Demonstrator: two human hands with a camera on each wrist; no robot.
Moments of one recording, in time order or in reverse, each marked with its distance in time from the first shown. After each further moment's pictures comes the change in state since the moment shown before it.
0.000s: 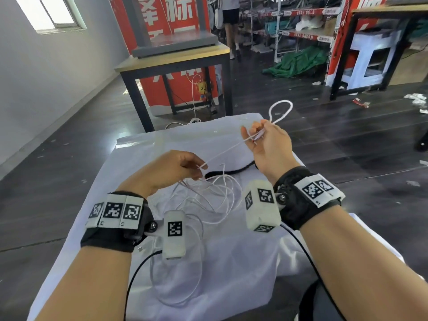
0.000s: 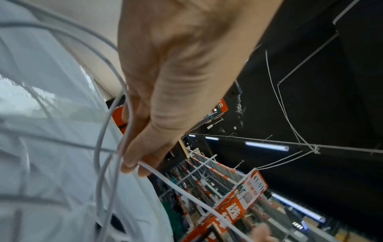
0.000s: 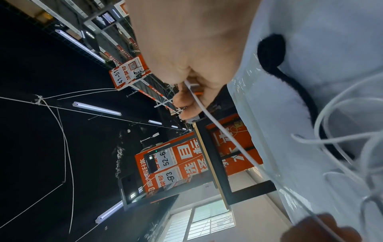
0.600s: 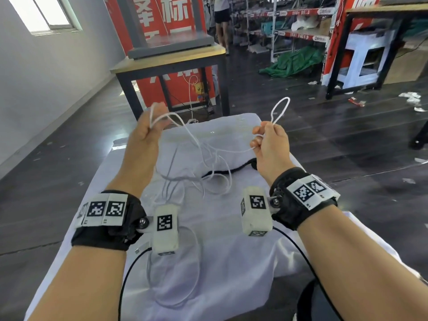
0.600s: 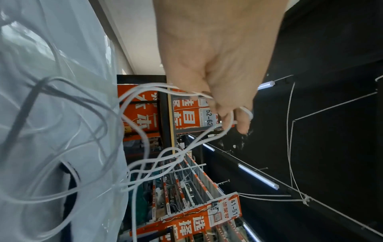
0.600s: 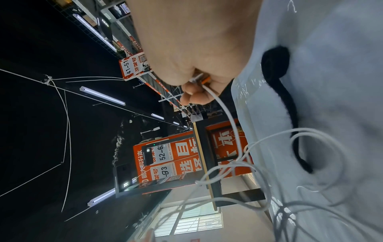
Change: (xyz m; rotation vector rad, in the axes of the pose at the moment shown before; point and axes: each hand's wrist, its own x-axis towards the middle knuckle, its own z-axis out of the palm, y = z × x) left_hand -0.001 0.009 -0.014 -0.407 0.622 0.227; right_hand 0.003 0.000 -0.011 -0.387 0.142 -0.144
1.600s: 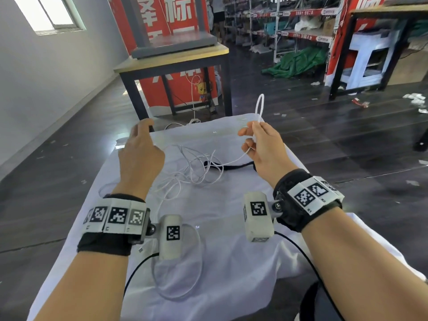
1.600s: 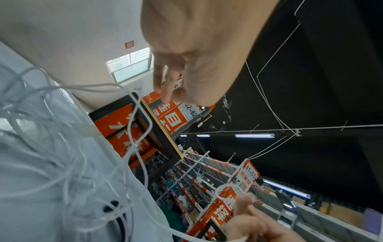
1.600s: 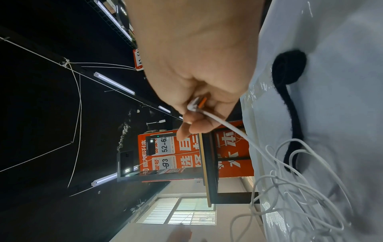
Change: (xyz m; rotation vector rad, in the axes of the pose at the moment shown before) left_hand -0.005 -0.004 -0.007 0.771 0.115 0.002; right_hand -0.013 -0.003 0.005 -0.170 -0.215 0.032
